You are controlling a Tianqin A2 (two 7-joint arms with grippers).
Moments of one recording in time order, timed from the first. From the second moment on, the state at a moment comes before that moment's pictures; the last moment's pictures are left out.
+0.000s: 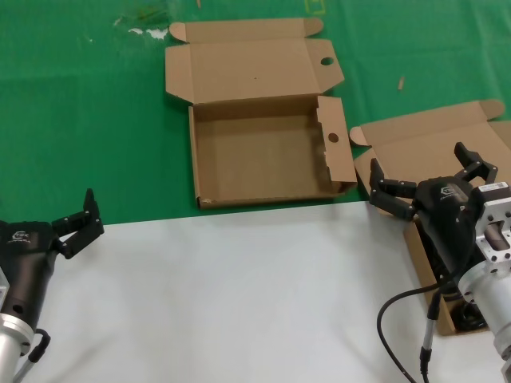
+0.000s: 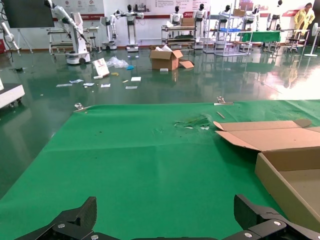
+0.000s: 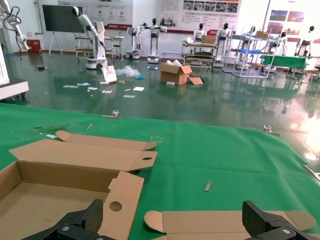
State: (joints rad) left arm 0.00 -0.30 1.60 -1.60 -1.80 0.00 0.00; right arm 0.04 0.30 -1.62 1.59 1.78 -0.04 0.00
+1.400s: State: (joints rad) left arm 0.00 -0.30 1.60 -1.60 -1.80 0.00 0.00; right arm 0.11 0.68 -1.90 1.68 2.11 0.14 -0.08
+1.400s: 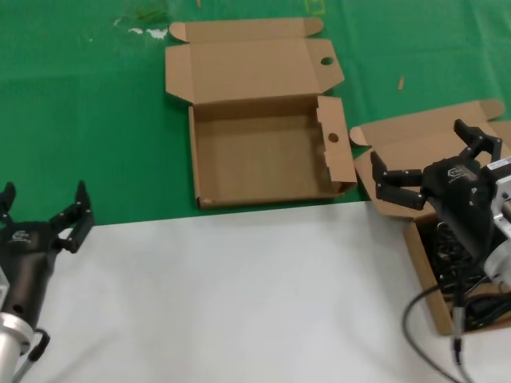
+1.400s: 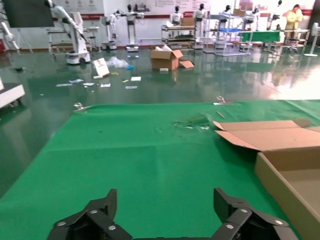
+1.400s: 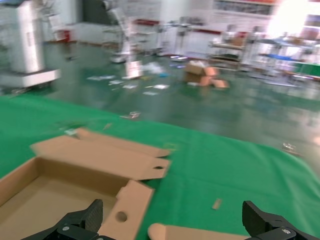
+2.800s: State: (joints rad) left arm 0.00 -0.30 1.60 -1.60 -1.80 0.00 0.00; right arm 0.83 1.02 -2.23 1.36 1.25 -1.09 0.21
